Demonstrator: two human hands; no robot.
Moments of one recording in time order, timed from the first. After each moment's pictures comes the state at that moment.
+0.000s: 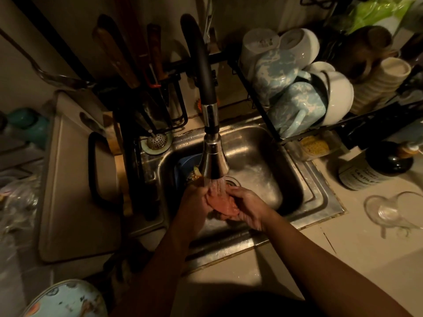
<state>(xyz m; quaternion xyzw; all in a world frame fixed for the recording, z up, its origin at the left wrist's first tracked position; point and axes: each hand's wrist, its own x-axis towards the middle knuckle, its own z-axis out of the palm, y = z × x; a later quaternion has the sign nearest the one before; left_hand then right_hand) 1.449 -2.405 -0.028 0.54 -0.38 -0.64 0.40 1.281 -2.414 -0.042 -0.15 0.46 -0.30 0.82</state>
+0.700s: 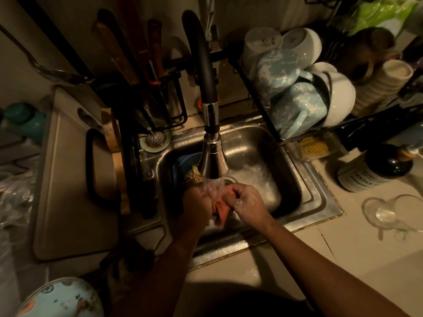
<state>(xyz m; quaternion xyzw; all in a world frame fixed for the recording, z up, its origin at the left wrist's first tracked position) 1.431 -2.405 -0.051 0.71 -0.44 -0.43 0.34 1.282 -2.406 -0.042 -0.58 0.57 -0.31 0.48</state>
